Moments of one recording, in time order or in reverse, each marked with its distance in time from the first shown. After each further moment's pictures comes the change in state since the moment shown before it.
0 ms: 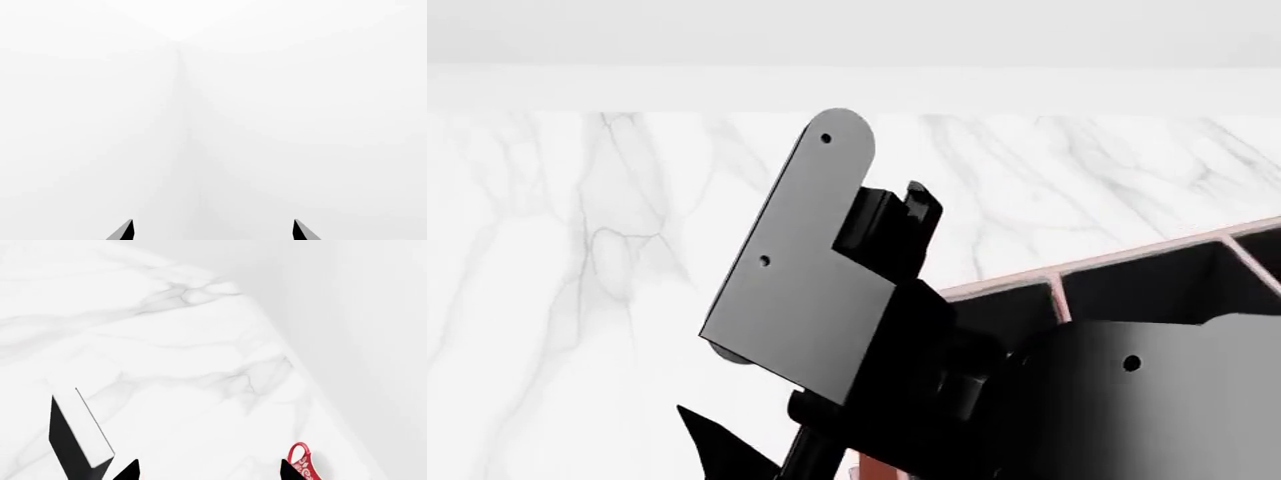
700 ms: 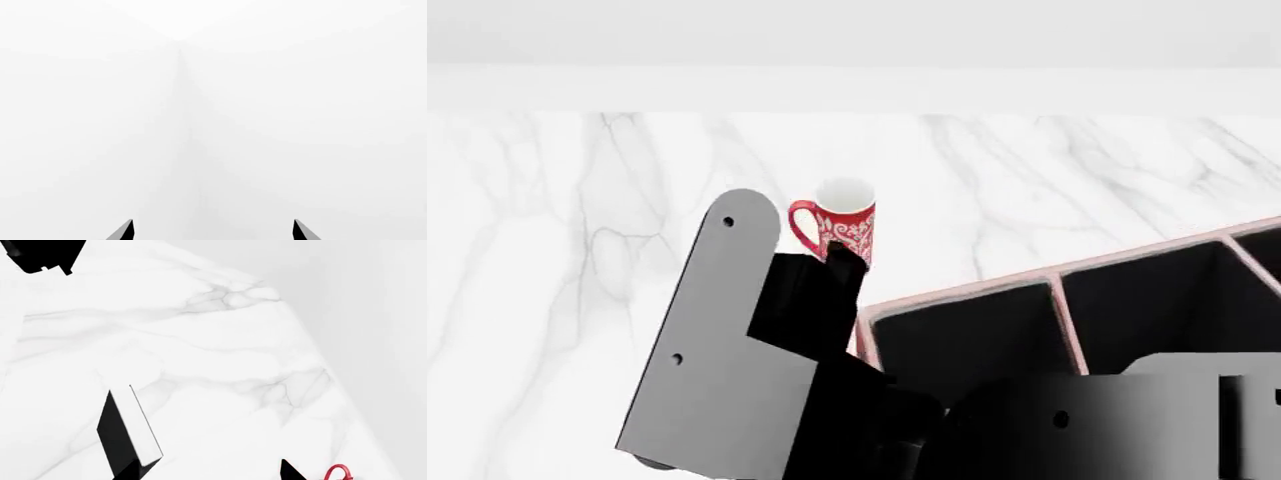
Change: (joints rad) left arm 0.000 0.000 -0.002 0.000 0.000 0.000 0.000; right arm -0.021 -0.058 0.006 -0.074 -0.011 0.018 -0.014
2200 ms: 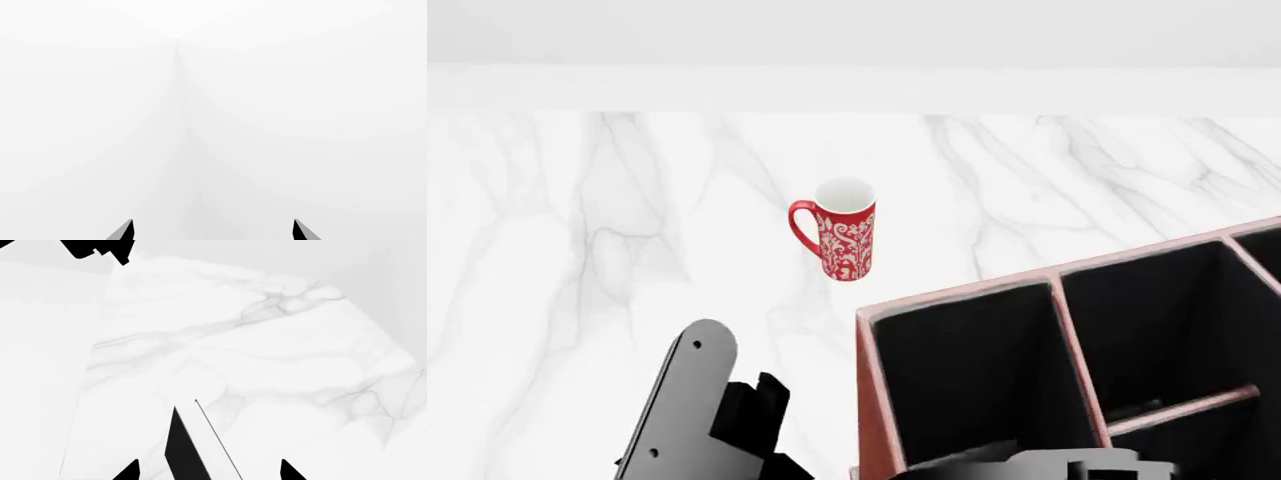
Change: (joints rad) left arm -0.025 0.000 0.020 0.000 0.024 -0.036 0.014; right arm -0.356 -0.128 -0.017 0.126 -0.105 -0.194 -0.033
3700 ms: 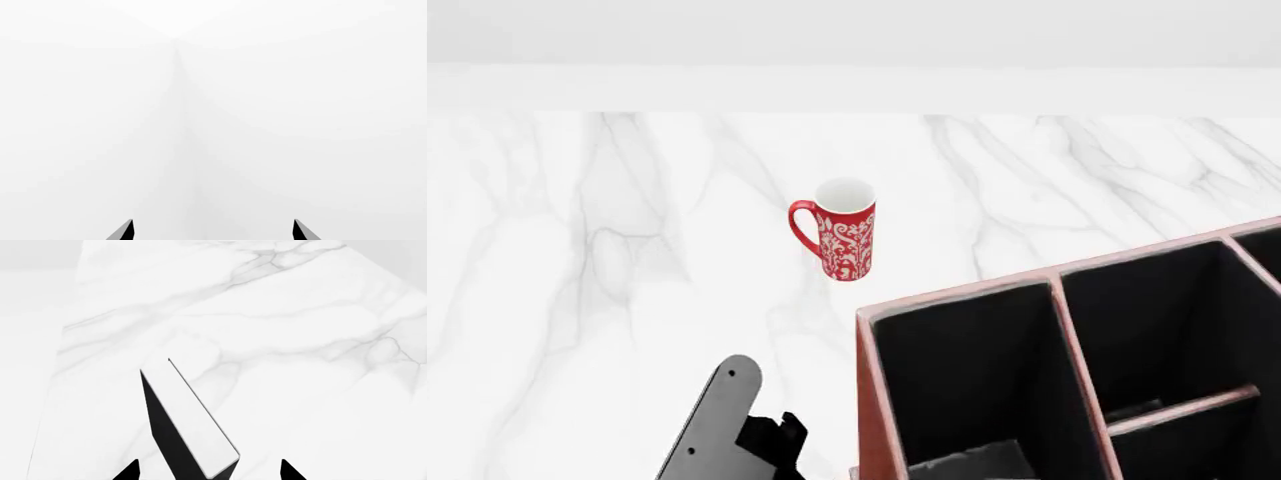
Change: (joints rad) left arm -0.017 0.000 0.016 0.000 0.019 -0.020 0.006; right arm -0.223 -0.117 -0.014 0.296 -0.041 -0.070 -0.052
